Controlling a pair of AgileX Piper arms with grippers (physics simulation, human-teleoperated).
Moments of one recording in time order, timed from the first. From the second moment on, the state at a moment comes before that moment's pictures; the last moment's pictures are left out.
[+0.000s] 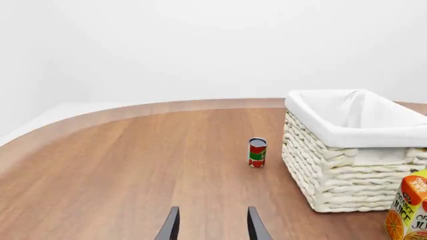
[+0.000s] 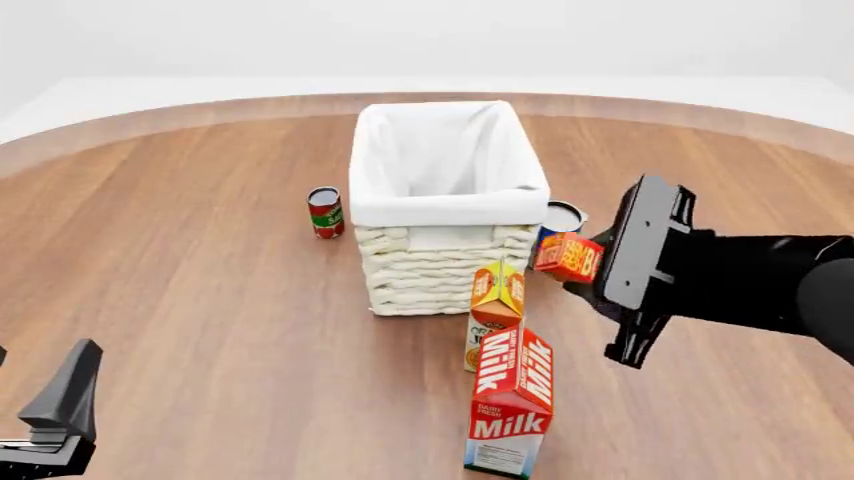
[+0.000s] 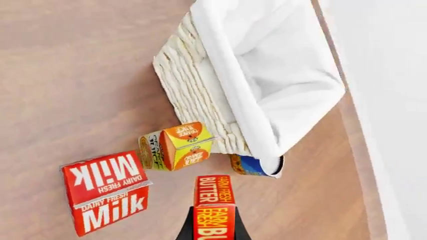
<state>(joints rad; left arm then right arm) 0.00 0.00 0.00 0.00 0.00 0.51 1.07 -0.77 0.47 -0.81</state>
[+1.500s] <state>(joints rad) 0.00 0.00 0.00 0.00 0.00 0.65 1.65 -1.66 0.42 -0.04</state>
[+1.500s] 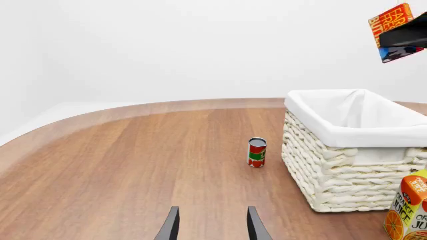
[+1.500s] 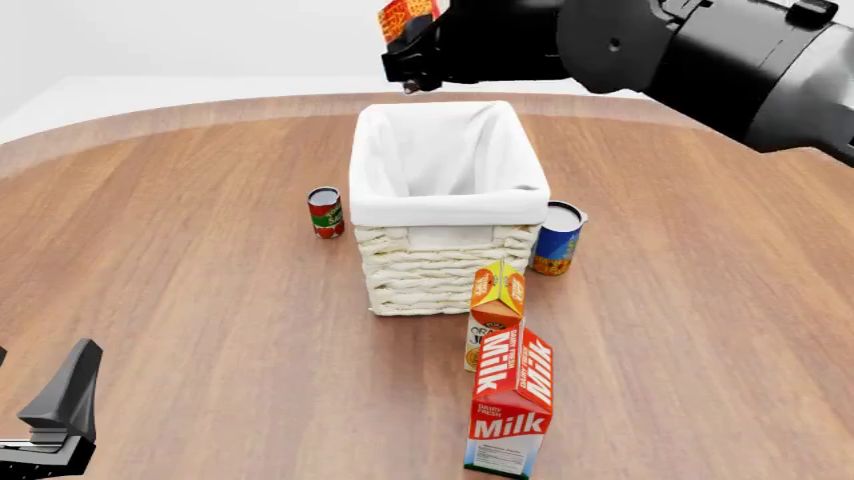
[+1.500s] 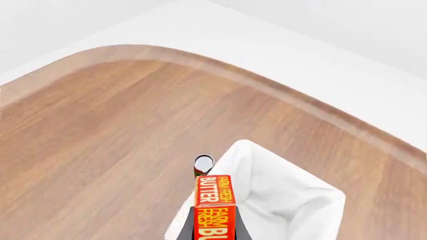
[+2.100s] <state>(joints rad) 0.00 0.00 0.00 0.00 0.00 0.60 1.79 -1.70 0.43 -0.04</state>
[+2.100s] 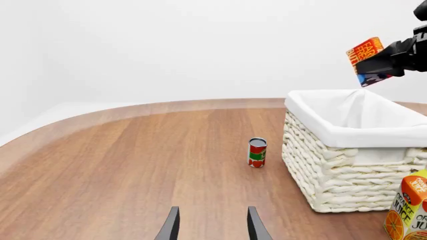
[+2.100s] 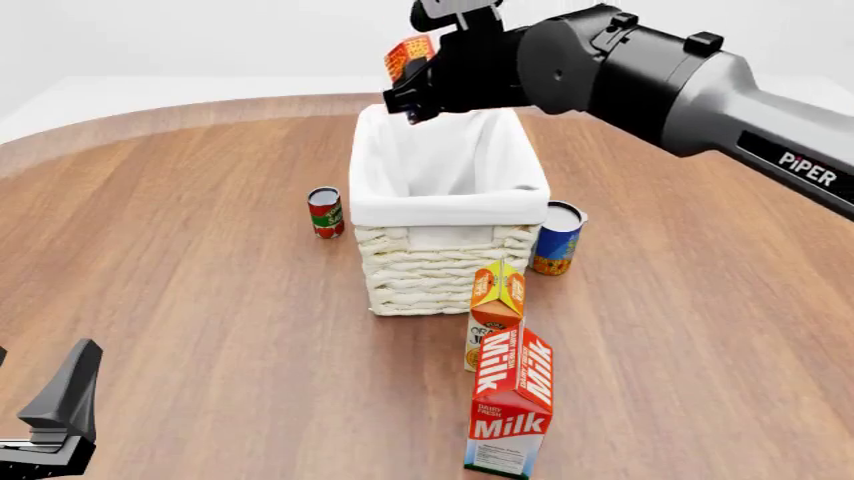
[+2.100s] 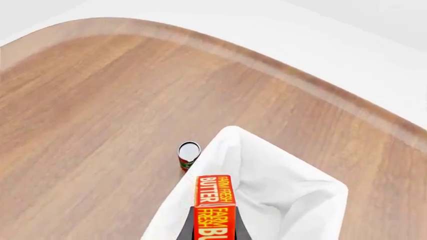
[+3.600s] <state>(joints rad) 0.00 0.00 0.00 0.00 0.00 0.53 1.96 -1.76 0.42 -0.07</state>
